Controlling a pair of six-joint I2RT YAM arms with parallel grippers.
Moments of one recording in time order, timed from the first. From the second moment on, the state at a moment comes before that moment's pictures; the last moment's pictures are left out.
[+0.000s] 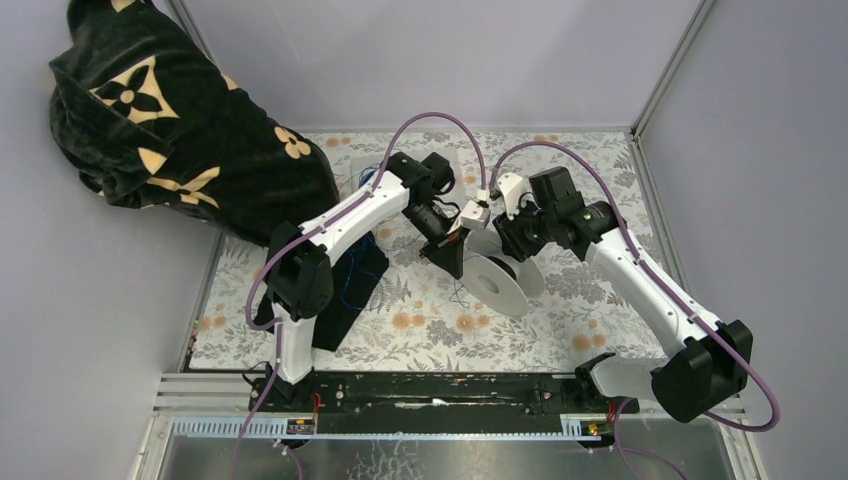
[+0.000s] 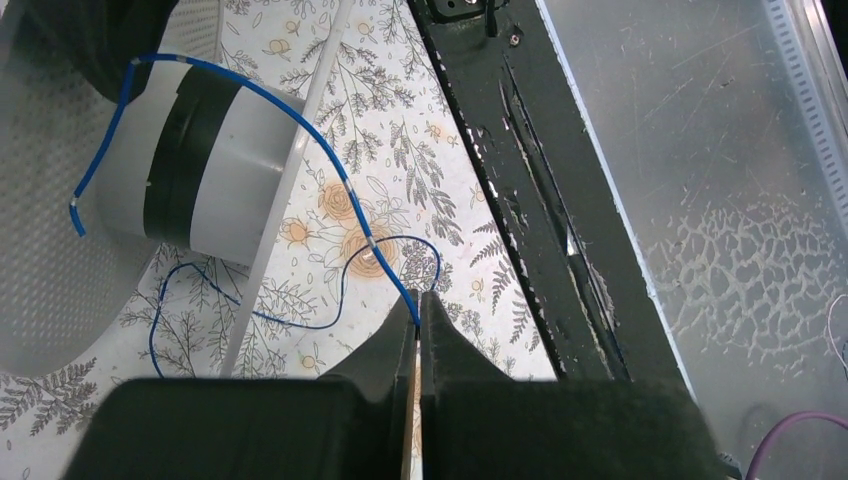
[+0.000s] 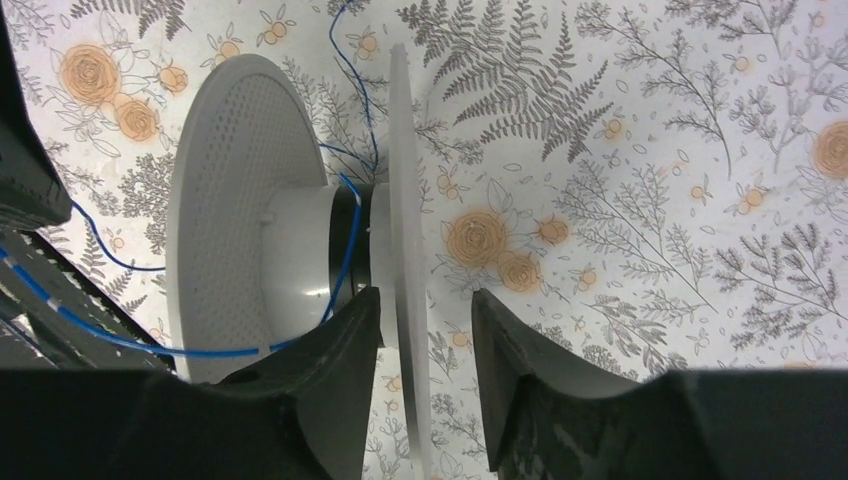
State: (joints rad) left arm -0.65 1.99 1.84 -1.35 1.07 1.08; right arm 0.46 1.28 1.15 -0.79 -0.24 -0.31
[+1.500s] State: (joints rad) left arm -0.64 2.11 1.93 -1.42 1.20 1.09; right arm 0.46 1.12 1.03 -0.77 -0.24 -0.35
